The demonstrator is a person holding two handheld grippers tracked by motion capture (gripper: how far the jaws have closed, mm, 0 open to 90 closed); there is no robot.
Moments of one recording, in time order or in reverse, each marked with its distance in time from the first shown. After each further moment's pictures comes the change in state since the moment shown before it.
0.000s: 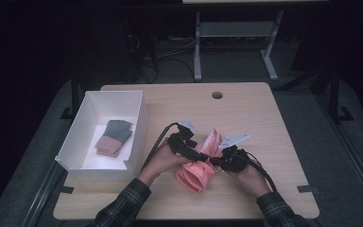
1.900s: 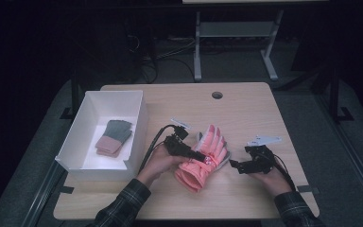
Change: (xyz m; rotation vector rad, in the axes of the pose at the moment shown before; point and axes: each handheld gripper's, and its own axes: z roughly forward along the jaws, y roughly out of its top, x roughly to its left) left arm 0.012 -0.007 -0.010 -0.012 -0.206 -0.146; right arm -0.040 -0.045 -0.041 -0.097 -0.189 0.155
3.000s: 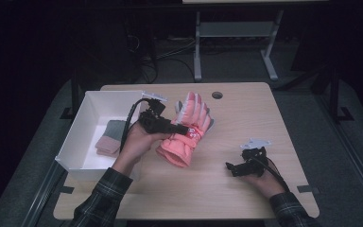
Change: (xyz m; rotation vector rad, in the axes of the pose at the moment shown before) left arm -0.051 0.037 -0.116 -0.163 0.187 0.046; right arm 0.003 -0.011 0.030 0.025 -0.091 -0.011
